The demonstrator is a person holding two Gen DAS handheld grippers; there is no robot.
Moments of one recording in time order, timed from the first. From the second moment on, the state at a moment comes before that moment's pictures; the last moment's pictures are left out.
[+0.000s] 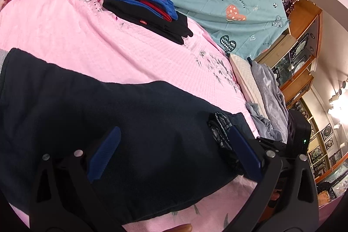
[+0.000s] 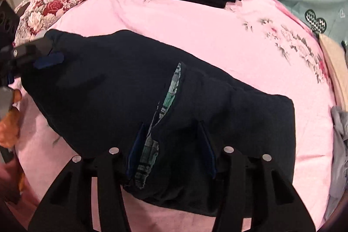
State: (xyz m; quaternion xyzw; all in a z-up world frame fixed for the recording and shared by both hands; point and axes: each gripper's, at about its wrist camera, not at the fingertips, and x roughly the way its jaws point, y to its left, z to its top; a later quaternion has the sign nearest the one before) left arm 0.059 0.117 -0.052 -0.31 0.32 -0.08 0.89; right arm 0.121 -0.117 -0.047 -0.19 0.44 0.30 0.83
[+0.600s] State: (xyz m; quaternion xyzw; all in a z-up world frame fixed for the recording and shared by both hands) left arm 0.060 0.118 -0.052 -0.31 0.32 -0.09 0.89; right arm 0.123 -0.136 -0.021 -0.04 0.42 0.38 0.82
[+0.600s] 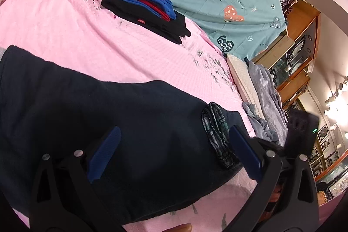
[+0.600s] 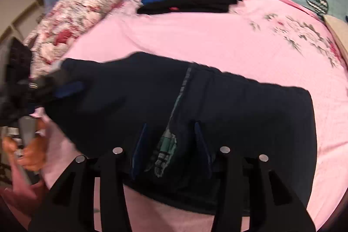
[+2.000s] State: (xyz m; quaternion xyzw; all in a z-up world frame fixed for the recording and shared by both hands) left arm 0.099 -0.024 -0.056 -0.22 0.41 -0.28 0.84; right arm 0.157 -0.298 -0.034 0.25 0.50 0.28 0.78
